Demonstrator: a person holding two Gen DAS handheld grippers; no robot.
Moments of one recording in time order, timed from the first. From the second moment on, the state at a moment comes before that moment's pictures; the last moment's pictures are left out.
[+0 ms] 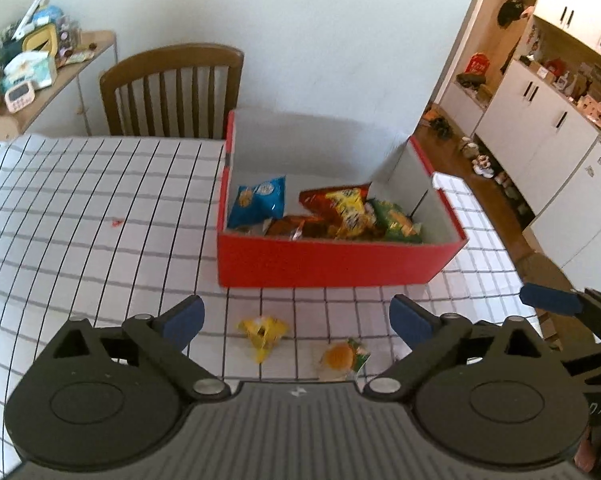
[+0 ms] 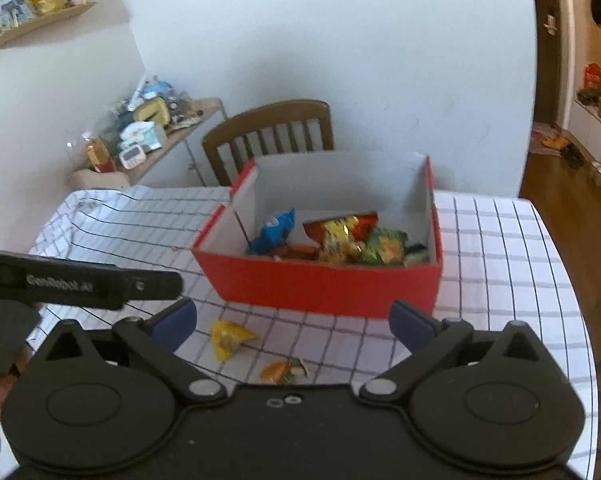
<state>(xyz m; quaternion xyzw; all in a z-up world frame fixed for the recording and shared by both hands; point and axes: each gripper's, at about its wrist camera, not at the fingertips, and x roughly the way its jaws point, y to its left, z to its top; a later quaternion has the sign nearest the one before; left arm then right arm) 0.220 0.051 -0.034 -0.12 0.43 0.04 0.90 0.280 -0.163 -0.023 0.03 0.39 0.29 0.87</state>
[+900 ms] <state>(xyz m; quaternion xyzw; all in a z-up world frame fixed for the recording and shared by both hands) 0.256 0.058 -0.135 -0.11 0.50 0.09 0.85 0.278 -0.162 -0.139 -0.01 0.48 0.25 0.84</state>
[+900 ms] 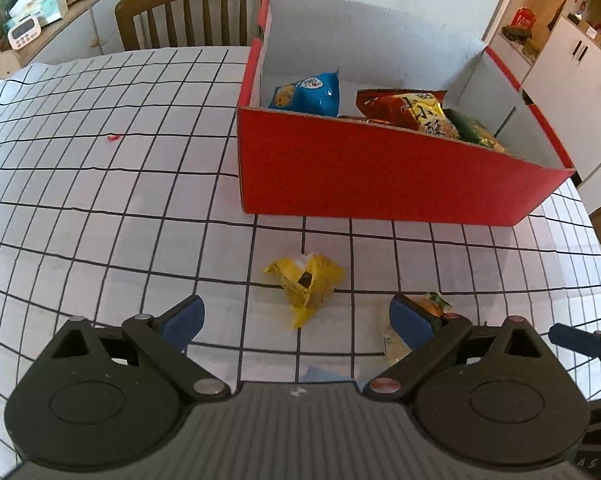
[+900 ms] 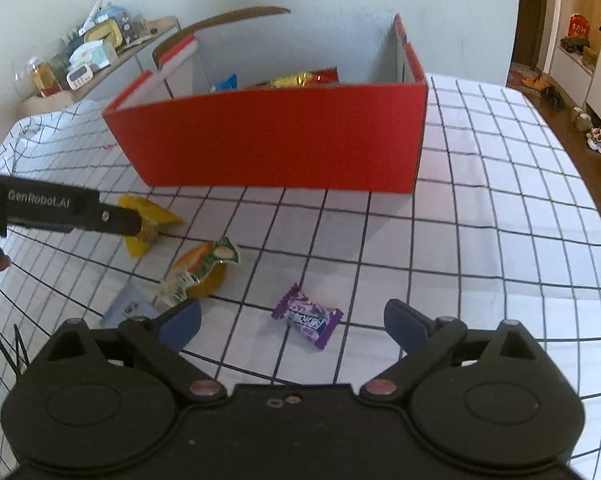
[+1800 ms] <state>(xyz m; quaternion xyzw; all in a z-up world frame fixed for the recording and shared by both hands) 0.281 0.066 -0.169 -0.10 0.52 0.08 0.85 0.270 -0.150 -0.158 -0.10 0.47 0.27 0.83</state>
